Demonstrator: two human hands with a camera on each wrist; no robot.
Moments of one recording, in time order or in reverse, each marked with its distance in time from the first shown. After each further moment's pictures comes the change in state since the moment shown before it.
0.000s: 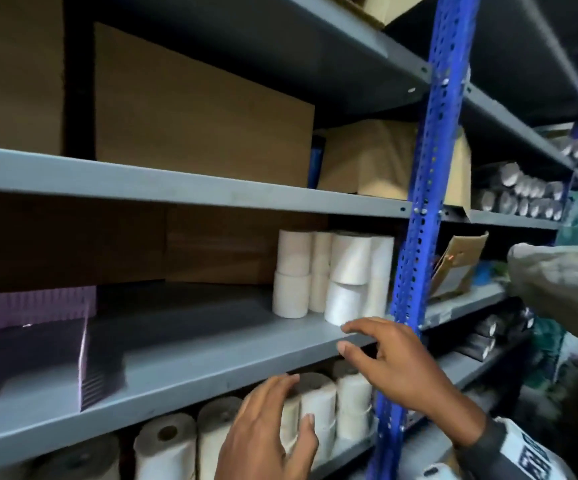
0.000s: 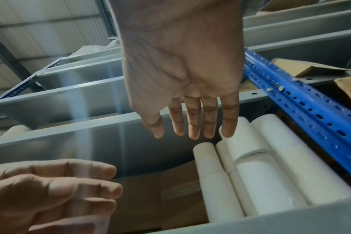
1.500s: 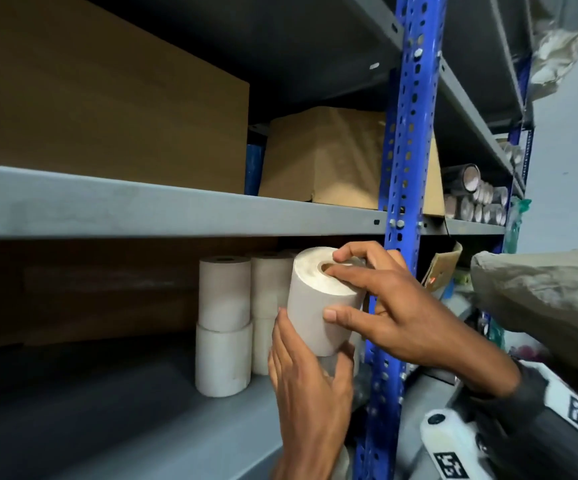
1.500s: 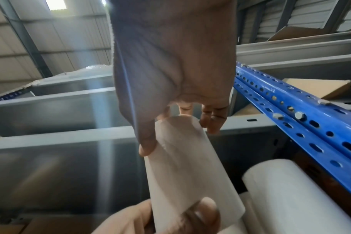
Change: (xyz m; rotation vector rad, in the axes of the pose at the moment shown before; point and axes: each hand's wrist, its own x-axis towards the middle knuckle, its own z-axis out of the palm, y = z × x) left_hand 0.213 0.006 0.203 -0.321 0.054 -0.096; right_hand 0.153 0.083 -0.053 -0.155 0.061 -0.210
